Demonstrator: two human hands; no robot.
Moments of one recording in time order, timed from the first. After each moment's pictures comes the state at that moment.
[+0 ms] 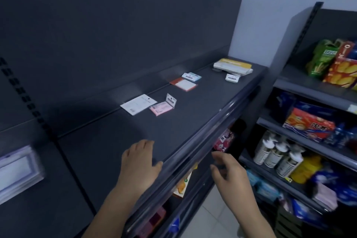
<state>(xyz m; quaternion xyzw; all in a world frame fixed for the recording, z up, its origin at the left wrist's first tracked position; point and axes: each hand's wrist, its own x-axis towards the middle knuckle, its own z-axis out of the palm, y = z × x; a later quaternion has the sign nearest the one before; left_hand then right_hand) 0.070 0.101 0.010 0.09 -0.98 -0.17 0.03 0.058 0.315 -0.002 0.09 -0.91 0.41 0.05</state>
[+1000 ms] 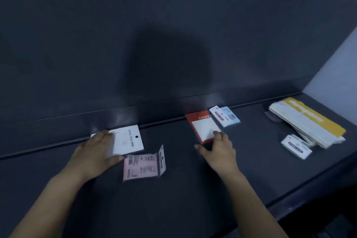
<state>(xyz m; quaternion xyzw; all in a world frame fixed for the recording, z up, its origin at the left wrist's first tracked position) -0.172 -0.002 -0.033 0.33 -0.93 -0.15 -0.05 -0.372 0.231 -0.030 0.22 -0.95 0.22 -0.07</state>
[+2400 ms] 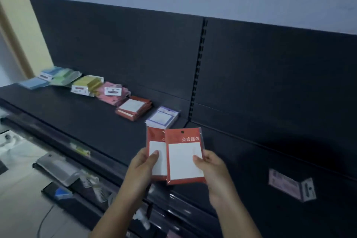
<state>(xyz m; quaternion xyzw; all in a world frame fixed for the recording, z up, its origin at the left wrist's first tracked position) 0.128 0.139 0.029 0.52 -0.39 -0.56 0.51 -0.027 0.148 0.035 0.34 -0.59 0.51 -0.52</state>
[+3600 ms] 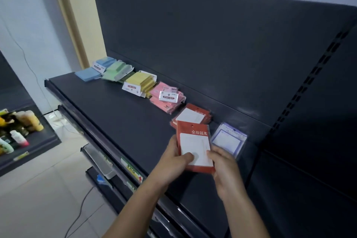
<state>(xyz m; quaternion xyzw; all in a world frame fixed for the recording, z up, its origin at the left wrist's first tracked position) 0.240 -0.015 0.017 0.52 -0.47 -0.55 0.46 0.114 -0.028 0.010 0.34 -0.58 0.47 -0.57</state>
